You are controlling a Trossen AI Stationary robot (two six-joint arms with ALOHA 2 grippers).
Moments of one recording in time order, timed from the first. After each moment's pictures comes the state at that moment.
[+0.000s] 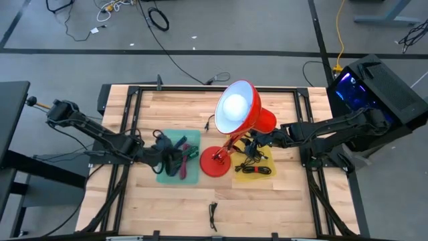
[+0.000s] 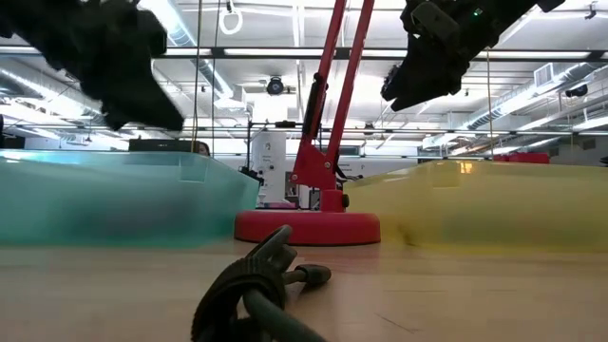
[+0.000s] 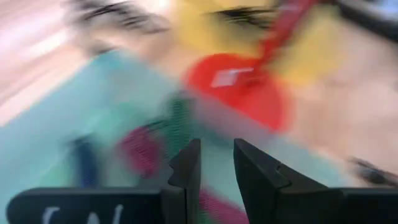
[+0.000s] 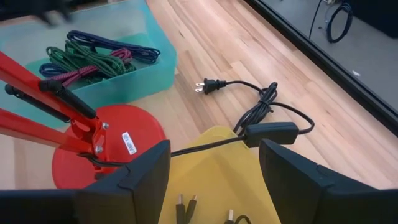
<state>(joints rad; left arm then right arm) -0.41 1.04 0.47 -0.11 -0.57 -0.73 0.12 1.24 0.84 -0.32 0.46 0.35</state>
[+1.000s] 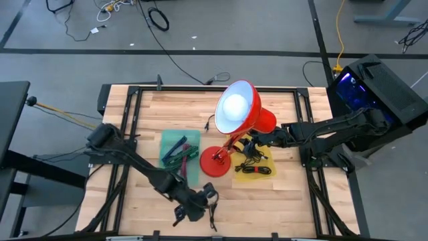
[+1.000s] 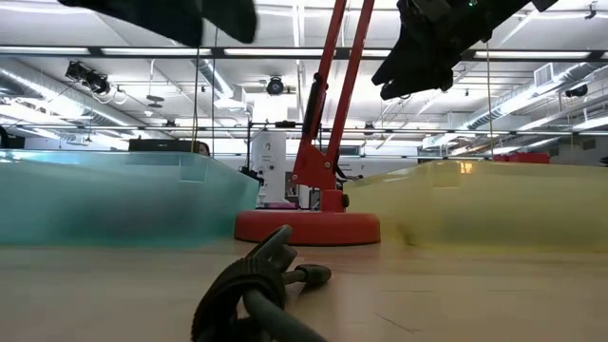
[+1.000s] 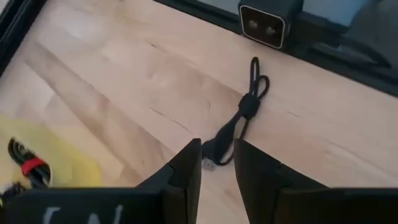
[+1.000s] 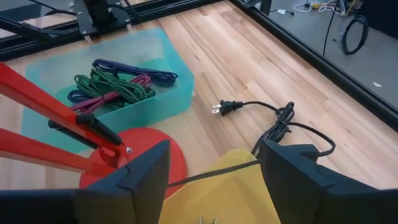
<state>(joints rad) -0.57 1.83 1.28 -0.28 -0.10 0.52 0.12 1.24 0.84 -0.22 0.43 0.35</state>
